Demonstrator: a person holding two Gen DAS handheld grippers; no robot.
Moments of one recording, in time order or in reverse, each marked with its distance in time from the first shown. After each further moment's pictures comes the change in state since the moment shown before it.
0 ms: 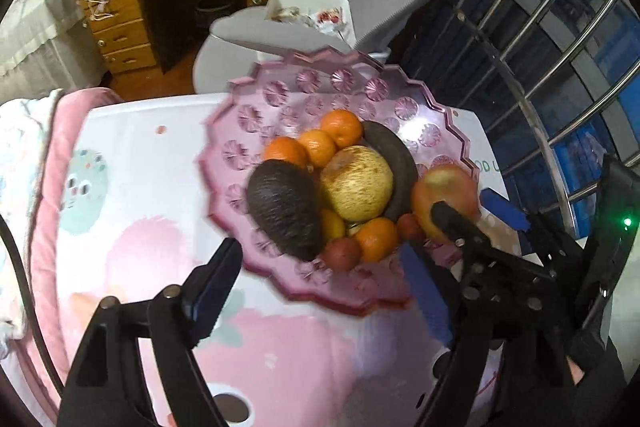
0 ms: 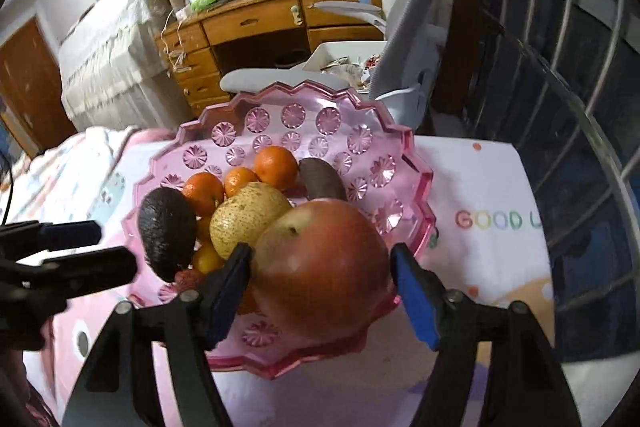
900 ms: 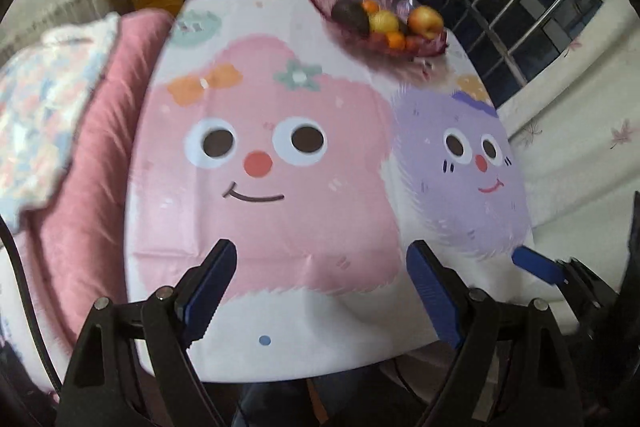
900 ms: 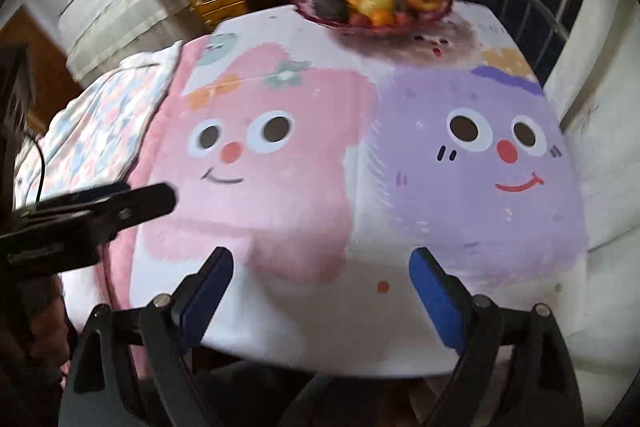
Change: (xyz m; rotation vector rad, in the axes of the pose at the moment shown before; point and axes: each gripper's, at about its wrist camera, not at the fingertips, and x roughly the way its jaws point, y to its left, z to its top) left arm -0.171 0.076 -0.257 -0.004 0.053 -0.002; right arm -0.211 0.172 -0.232 0.056 0.250 -0.005
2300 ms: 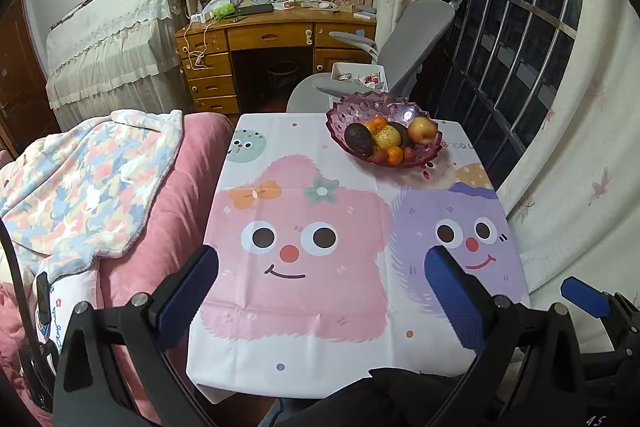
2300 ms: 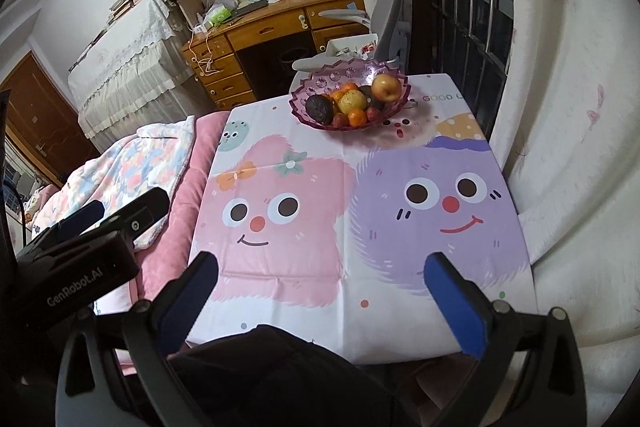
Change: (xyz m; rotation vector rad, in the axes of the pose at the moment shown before) left arm -0.137 -0.069 0.010 0.004 -0.312 0.199; right arm -0.146 -0.017 0.013 0.096 -0.213 0.010
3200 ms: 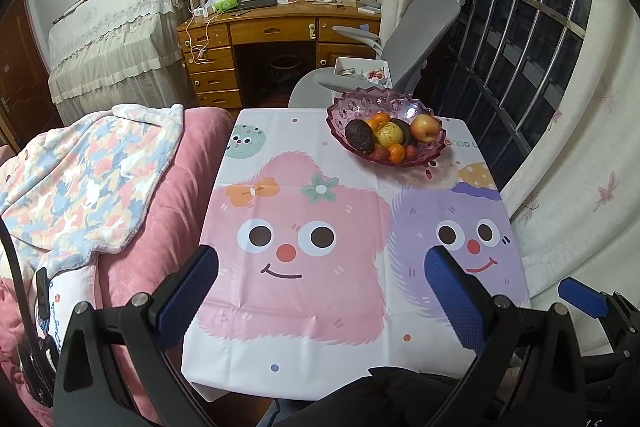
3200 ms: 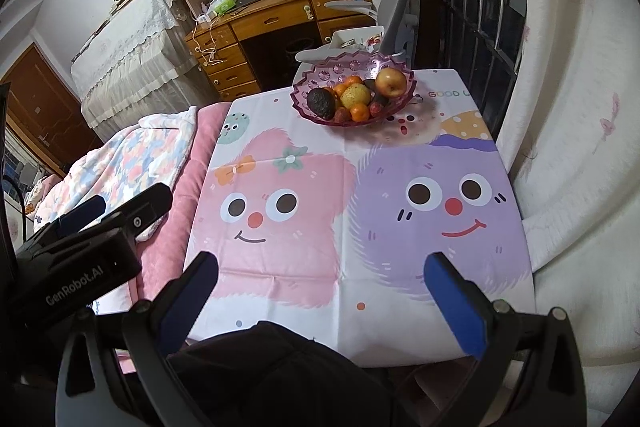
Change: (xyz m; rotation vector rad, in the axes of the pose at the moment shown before) left arm 0.007 -0.001 0.004 0.000 0.014 -0.001; right arm 0.015 -0.004 0.005 -0.017 0.029 0.008
